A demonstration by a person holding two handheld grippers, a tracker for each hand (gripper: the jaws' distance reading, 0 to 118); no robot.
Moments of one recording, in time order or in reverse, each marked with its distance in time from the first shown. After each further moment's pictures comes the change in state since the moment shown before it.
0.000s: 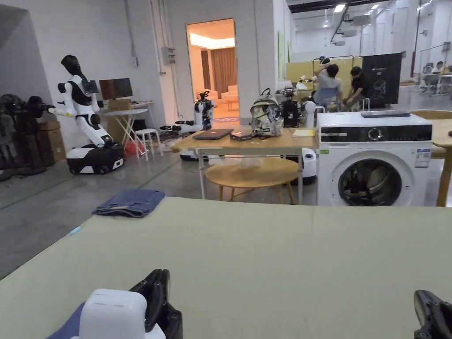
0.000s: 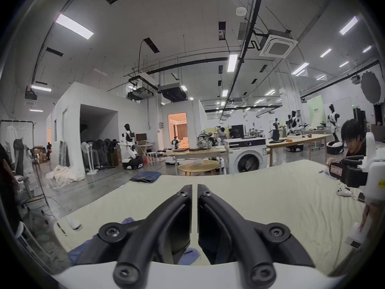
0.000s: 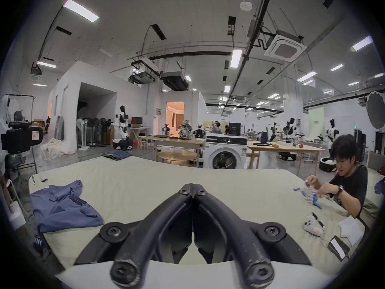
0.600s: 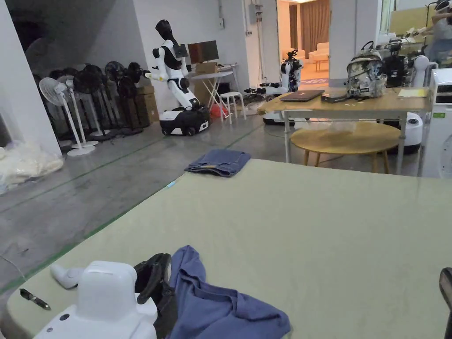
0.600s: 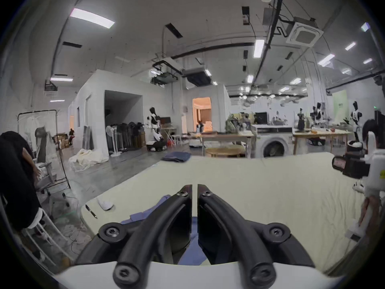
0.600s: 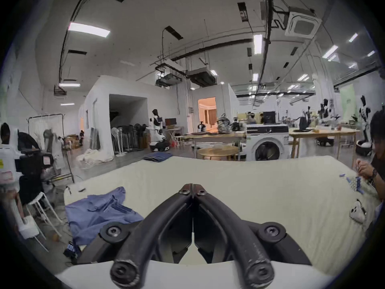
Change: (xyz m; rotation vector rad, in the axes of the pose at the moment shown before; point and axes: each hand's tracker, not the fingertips) left arm -0.096 -0.023 0.030 -0.158 0.149 0.032; right arm -0.055 -0.007 -0.028 -0.038 0.282 -0.122
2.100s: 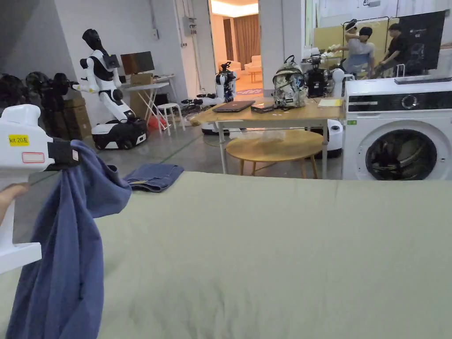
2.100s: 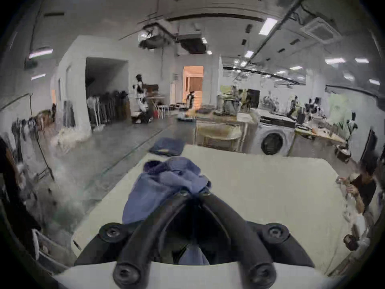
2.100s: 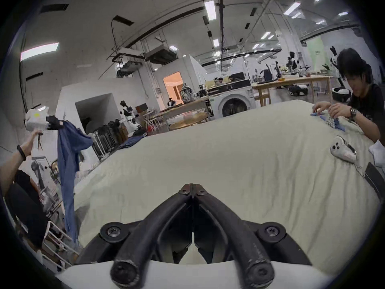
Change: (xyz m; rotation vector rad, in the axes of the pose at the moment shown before) left arm -0.069 0.187 -0.247 -0.245 -0.117 0.070; right arm 0.119 -0.050 0.066 -0.198 -0.185 -0.289
